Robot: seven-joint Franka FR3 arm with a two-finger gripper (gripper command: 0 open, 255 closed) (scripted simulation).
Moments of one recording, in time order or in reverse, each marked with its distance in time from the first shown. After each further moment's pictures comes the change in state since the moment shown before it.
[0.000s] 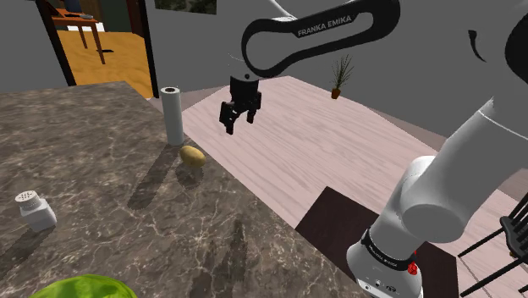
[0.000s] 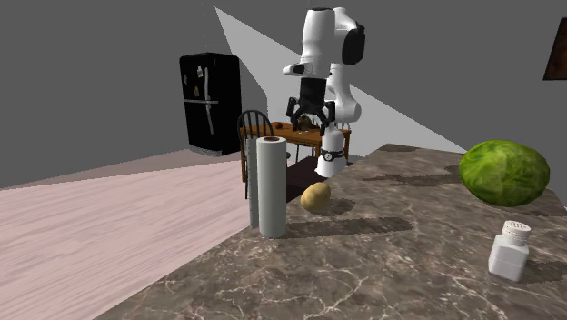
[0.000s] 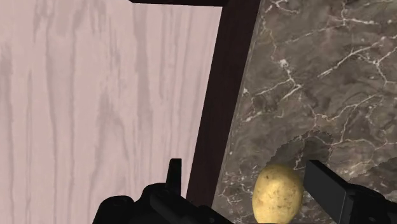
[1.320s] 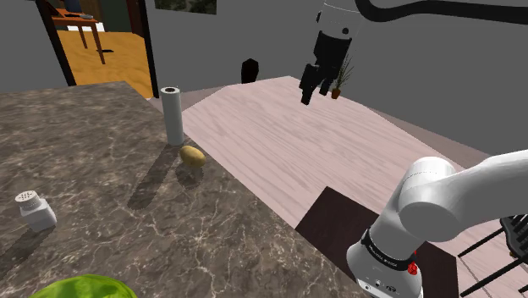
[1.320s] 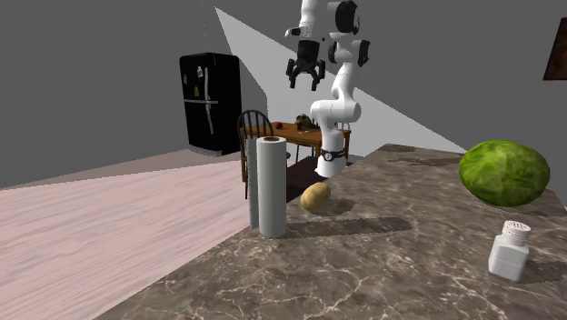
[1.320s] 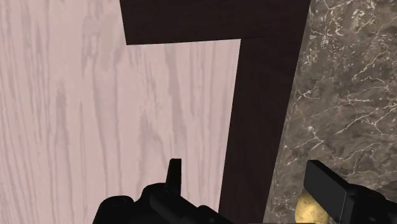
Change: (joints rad) arm -0.062 -0.586 -0.118 -0.175 -0.029 -0.379 -0.105
